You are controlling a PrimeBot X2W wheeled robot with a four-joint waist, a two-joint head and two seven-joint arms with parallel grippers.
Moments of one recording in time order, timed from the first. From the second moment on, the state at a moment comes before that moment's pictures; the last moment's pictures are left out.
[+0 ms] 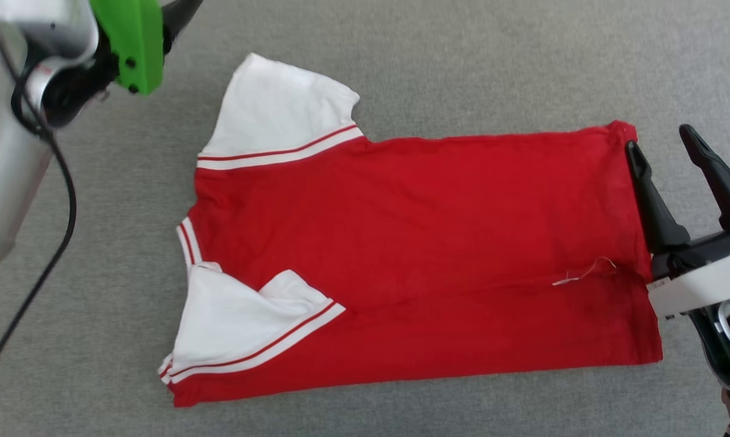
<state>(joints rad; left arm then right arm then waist) -1.19 0.63 -0.73 0.38 -0.90 -0.10 0.51 -0.21 -0.36 0.08 -0.20 0.40 0.13 -0.01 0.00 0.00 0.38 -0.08</state>
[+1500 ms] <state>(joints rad) -1.27 0.62 -1.05 0.38 -0.98 -0.13 0.55 -0.63 -0.75 0.27 0.01 0.73 0.13 0.63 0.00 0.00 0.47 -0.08</state>
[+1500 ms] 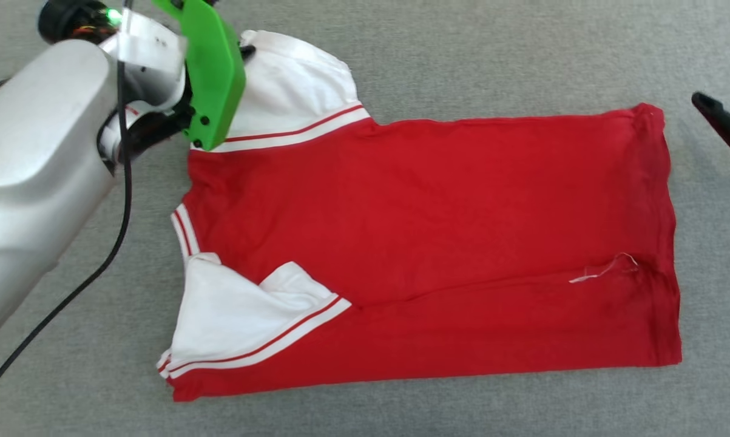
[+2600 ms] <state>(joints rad) -1.15 0.67 -1.08 0.25 -0.95 -0.11 0.36 -0.74 -0.68 0.57 0.38 0.81 0.13 0.50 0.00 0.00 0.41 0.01</state>
